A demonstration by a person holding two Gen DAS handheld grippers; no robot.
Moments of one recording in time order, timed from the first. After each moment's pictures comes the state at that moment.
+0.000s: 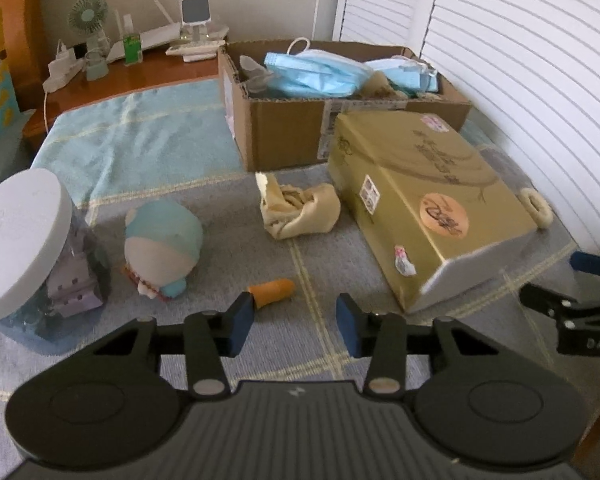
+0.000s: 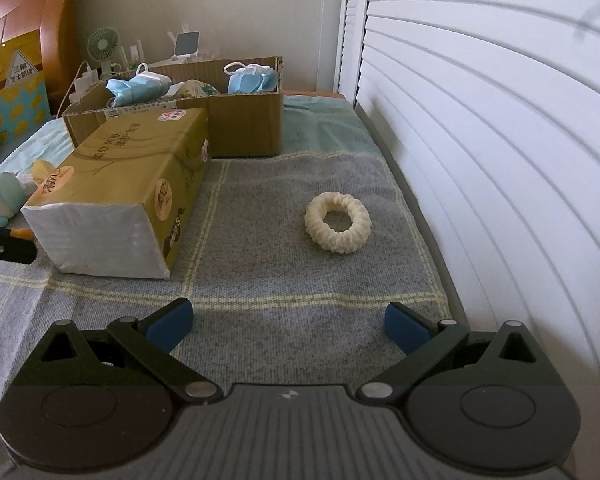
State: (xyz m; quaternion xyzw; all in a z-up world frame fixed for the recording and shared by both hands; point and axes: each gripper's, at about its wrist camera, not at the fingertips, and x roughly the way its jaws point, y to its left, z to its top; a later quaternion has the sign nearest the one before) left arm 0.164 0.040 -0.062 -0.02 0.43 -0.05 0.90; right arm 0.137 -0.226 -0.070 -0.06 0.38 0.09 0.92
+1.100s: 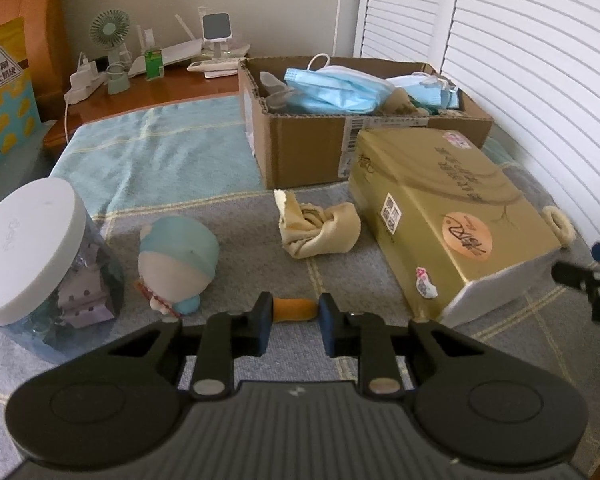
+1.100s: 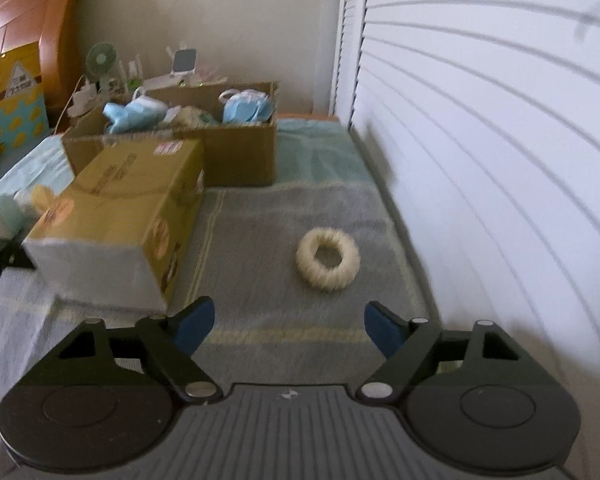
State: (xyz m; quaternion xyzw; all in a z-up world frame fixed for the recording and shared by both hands) left arm 0.166 0.039 -0.065 -0.01 0.41 -0.02 0.91; right arm 0.149 -0.226 -0.052 -0.07 0.36 0.07 0.93
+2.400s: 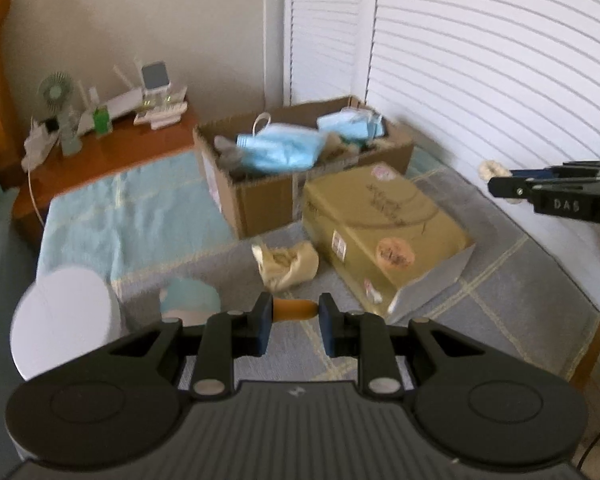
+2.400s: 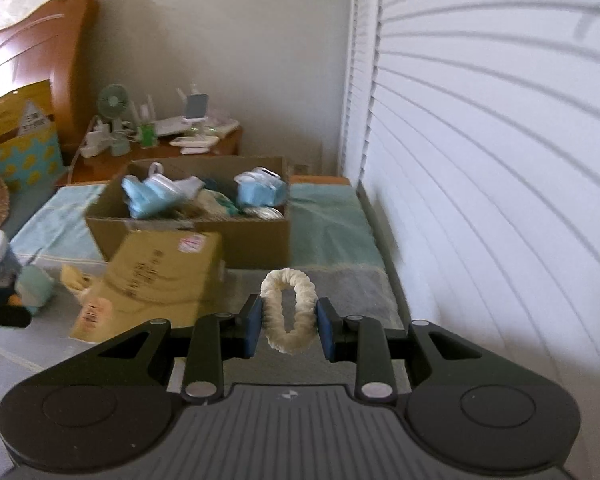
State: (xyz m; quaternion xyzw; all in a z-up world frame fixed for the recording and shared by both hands) left arm 0.145 0.052 -0.002 0.05 0.37 -0.12 0.92; right arm 0.157 -0.211 0.012 -0.06 0.32 0.11 0.94
